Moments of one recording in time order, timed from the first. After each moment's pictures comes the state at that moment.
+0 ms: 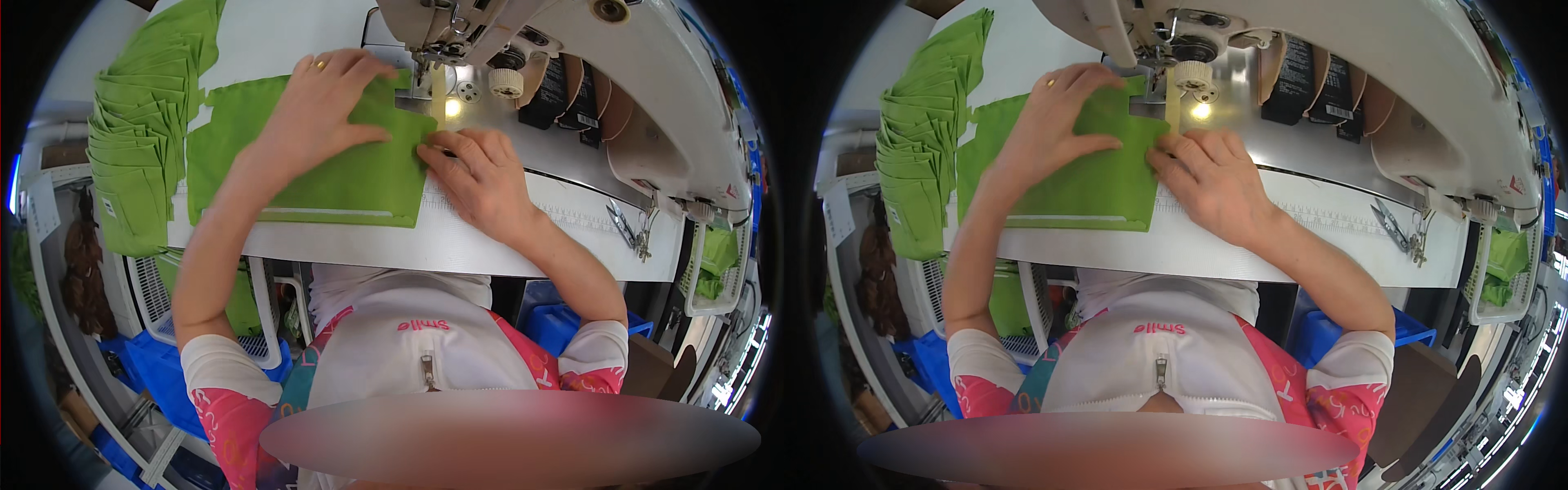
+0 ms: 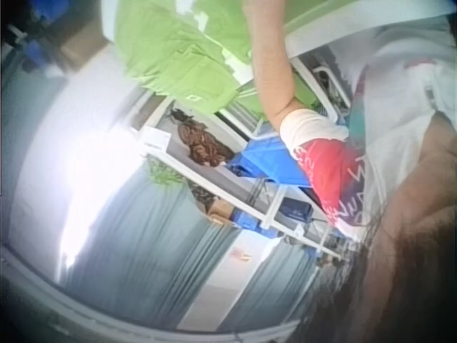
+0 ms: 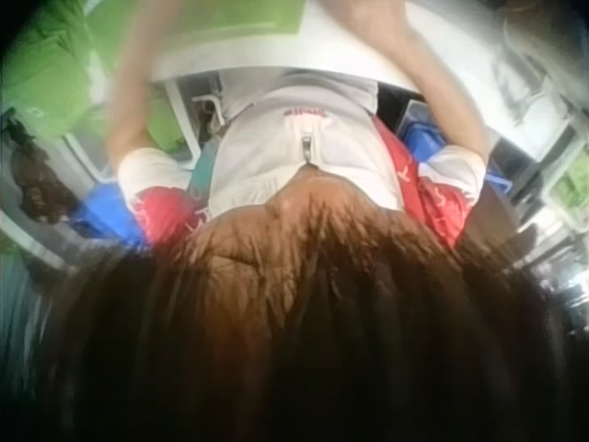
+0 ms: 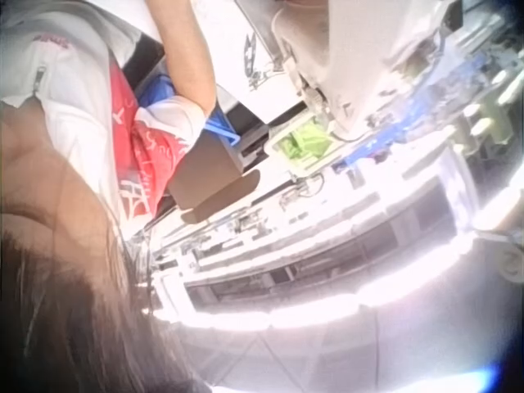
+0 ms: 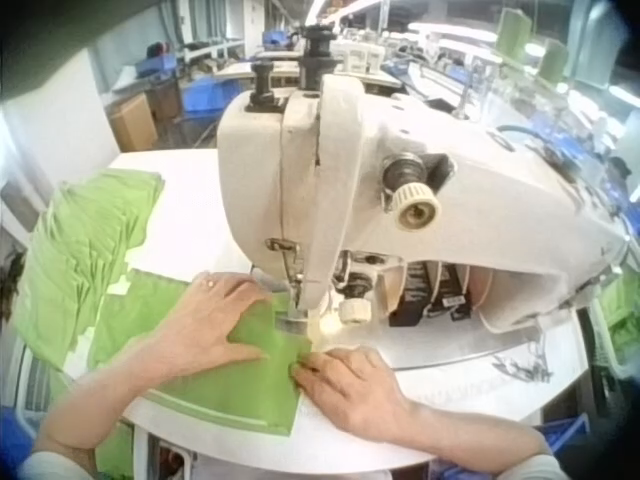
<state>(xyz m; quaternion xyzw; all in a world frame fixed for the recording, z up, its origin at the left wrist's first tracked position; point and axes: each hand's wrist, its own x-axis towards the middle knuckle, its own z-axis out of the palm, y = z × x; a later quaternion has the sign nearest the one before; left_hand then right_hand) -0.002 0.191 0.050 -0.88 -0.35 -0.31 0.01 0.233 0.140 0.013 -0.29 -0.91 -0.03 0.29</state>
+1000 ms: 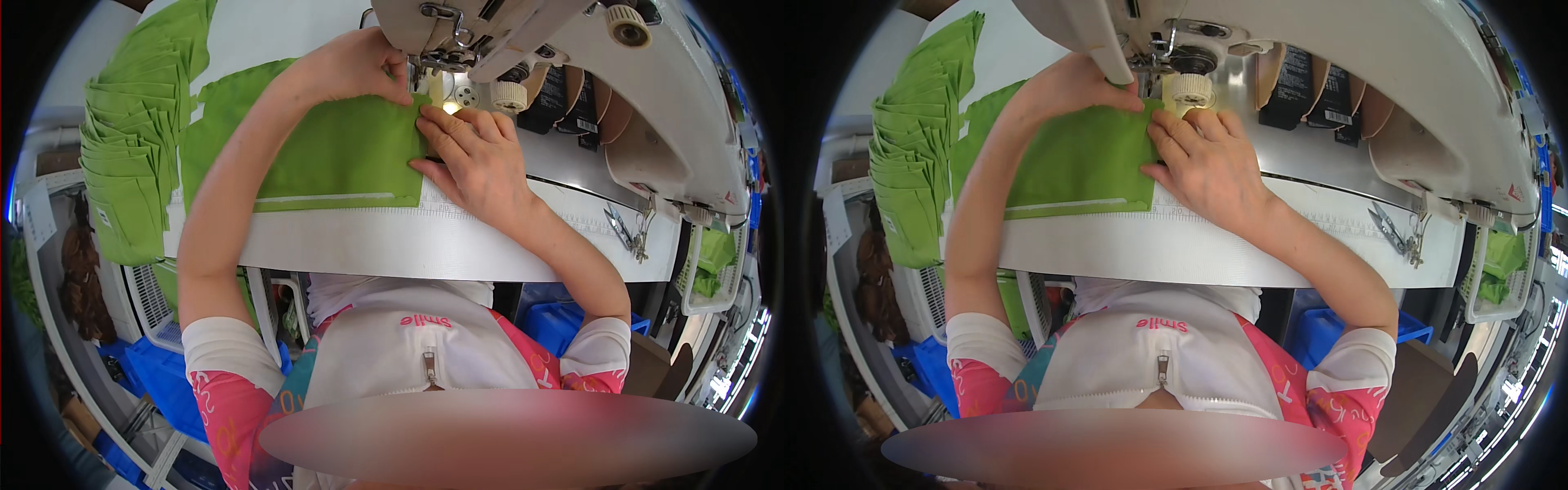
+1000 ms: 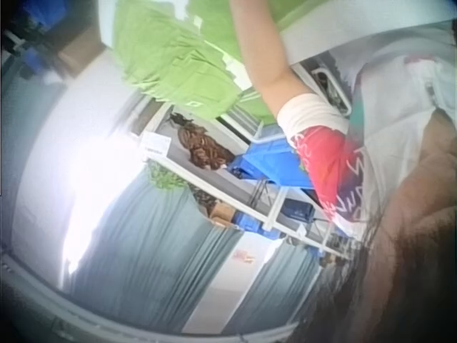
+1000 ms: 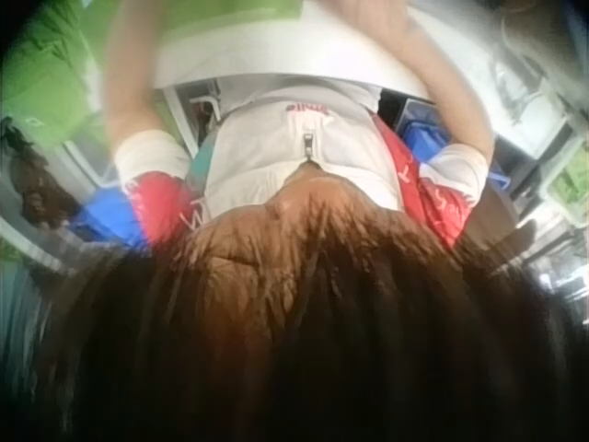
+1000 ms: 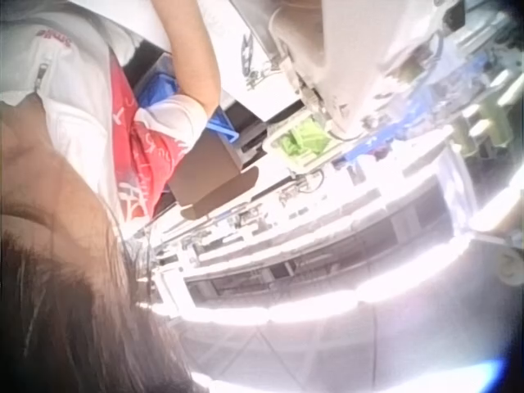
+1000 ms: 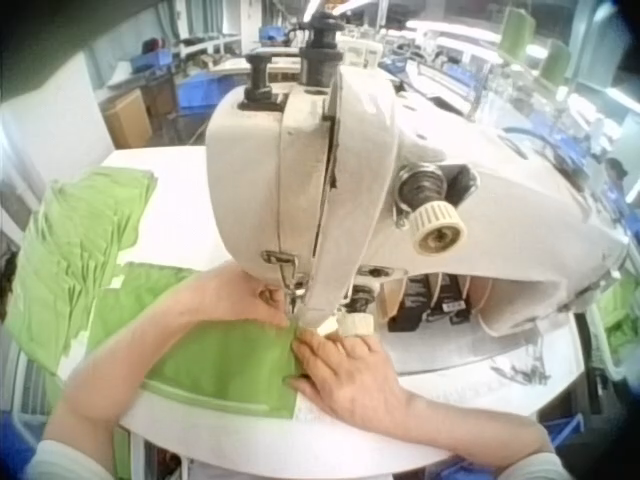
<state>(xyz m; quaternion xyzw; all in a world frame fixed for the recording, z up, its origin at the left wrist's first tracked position) 0.019 0.253 0.050 -0.80 -0.44 -0.13 -0.40 0.224 0.156 0.022 -0.37 -0.90 -0.03 0.23</state>
